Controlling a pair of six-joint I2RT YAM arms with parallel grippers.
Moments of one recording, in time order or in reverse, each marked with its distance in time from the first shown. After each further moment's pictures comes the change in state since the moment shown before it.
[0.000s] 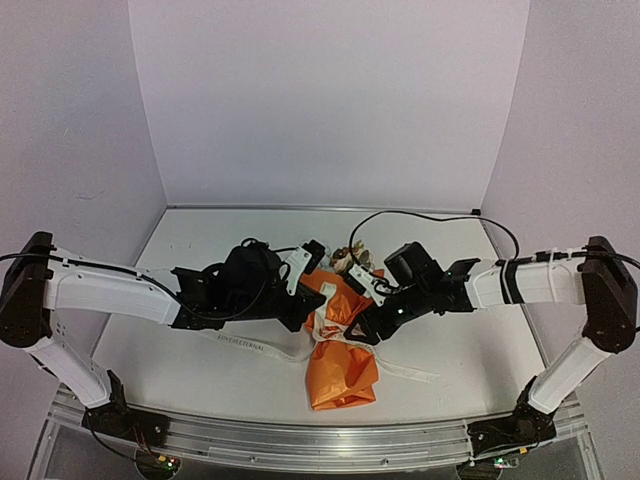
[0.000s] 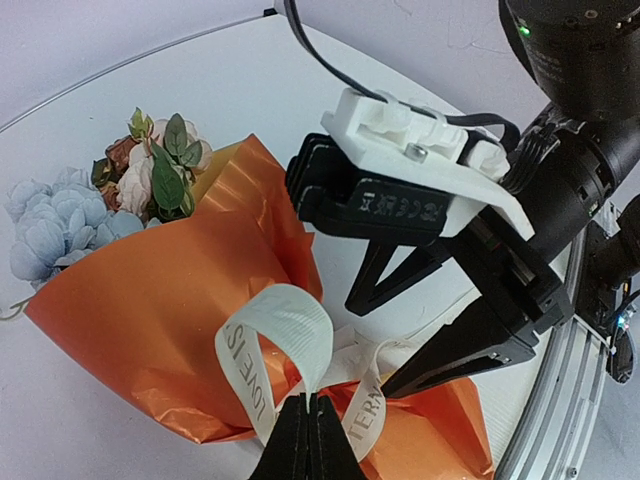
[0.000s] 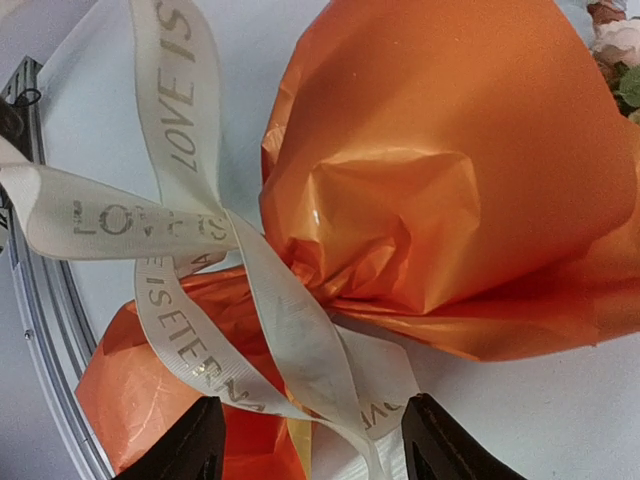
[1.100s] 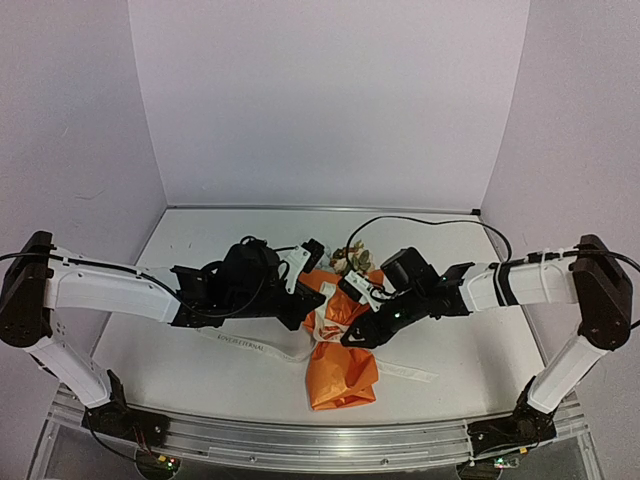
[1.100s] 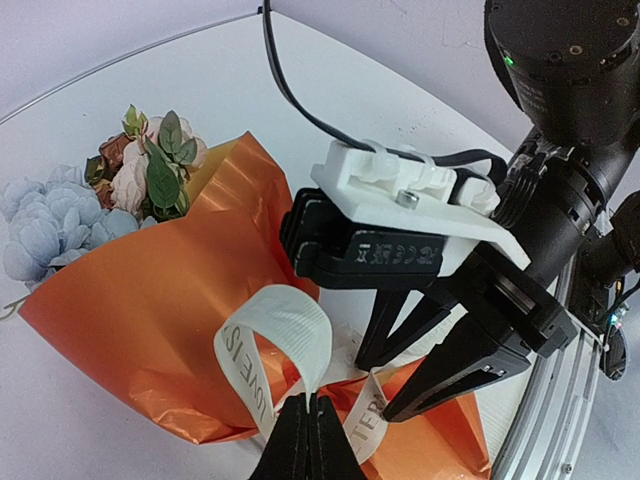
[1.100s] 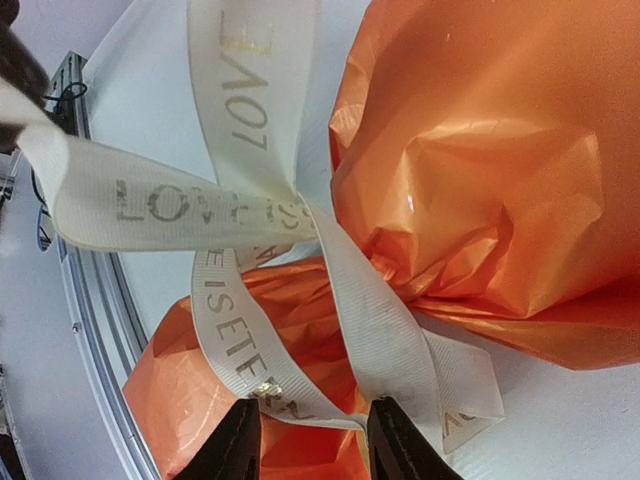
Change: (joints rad) left arm 0.019 0.000 0.000 0.000 0.041 -0.001; right arm 0.008 0.041 -0.010 0.048 -0.134 0.072
